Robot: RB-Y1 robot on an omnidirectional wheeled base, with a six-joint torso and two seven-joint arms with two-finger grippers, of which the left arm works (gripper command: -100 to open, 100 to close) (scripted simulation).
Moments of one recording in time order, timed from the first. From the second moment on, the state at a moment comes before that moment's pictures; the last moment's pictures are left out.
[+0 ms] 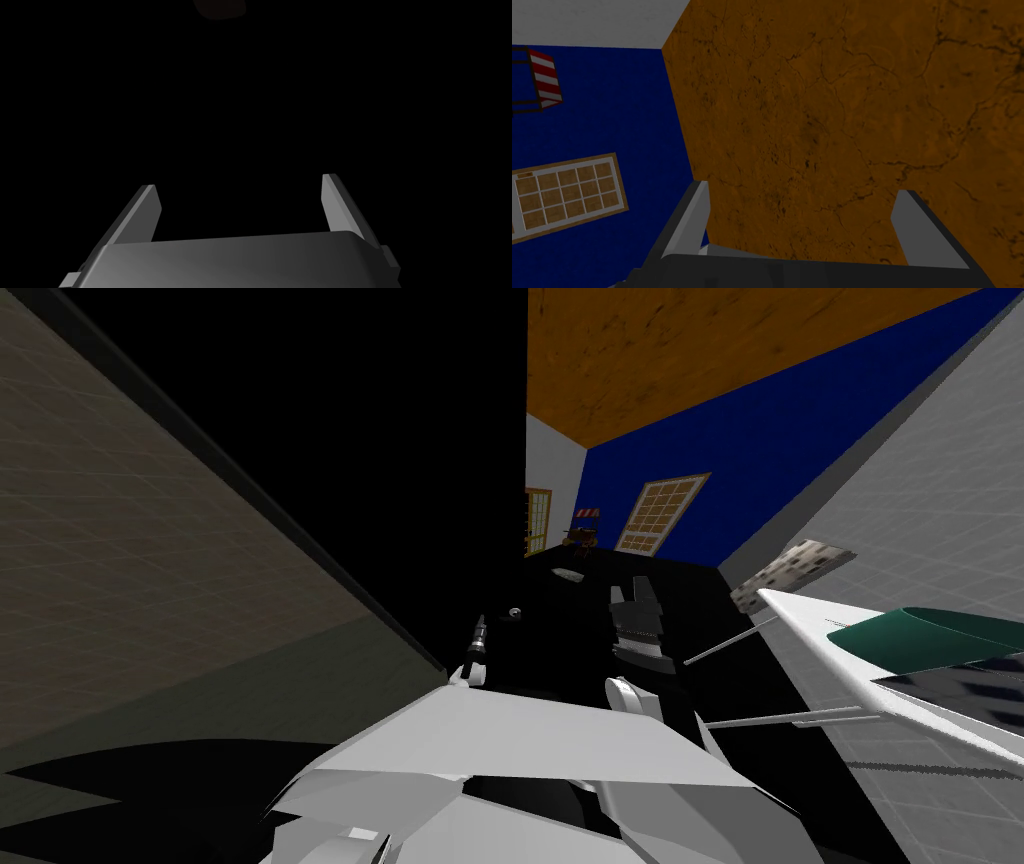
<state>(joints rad) -0.13 0.03 0.11 -0.66 0.08 -0.80 -0.10</state>
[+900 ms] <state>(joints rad) -0.24 -0.02 0.09 -0.51 0.04 -0.84 -0.08</state>
